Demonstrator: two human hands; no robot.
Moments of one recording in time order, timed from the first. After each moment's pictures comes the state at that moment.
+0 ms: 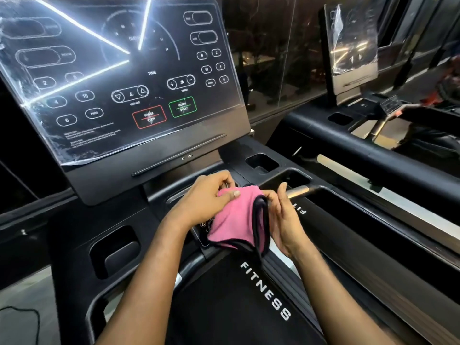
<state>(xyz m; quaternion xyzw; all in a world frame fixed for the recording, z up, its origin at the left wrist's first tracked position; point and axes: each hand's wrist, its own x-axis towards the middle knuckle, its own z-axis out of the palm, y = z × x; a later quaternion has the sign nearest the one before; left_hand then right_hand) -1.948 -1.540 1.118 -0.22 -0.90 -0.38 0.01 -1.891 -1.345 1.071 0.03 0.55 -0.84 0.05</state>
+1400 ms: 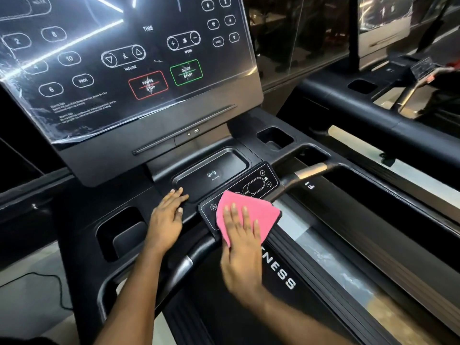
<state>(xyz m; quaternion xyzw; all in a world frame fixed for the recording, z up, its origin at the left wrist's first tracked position) -1.959 -1.660 0.941 -0.06 -0.94 -0.33 0.09 -1.858 -1.459 0.948 -0.03 0.93 -0.34 -0.14</state>
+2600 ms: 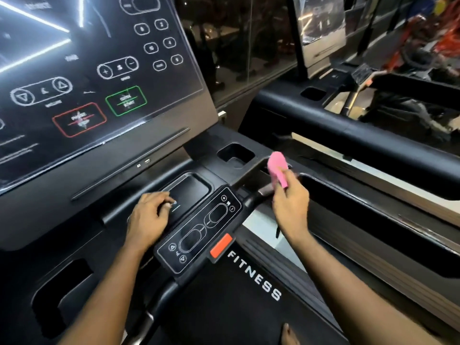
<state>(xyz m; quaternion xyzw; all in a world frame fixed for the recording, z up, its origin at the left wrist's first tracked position) -2.052 -1.602 0.972 -0.14 -0.93 -0.31 0.12 -1.966 -1.280 1.020 0.16 0.81 -0.49 -0.30</state>
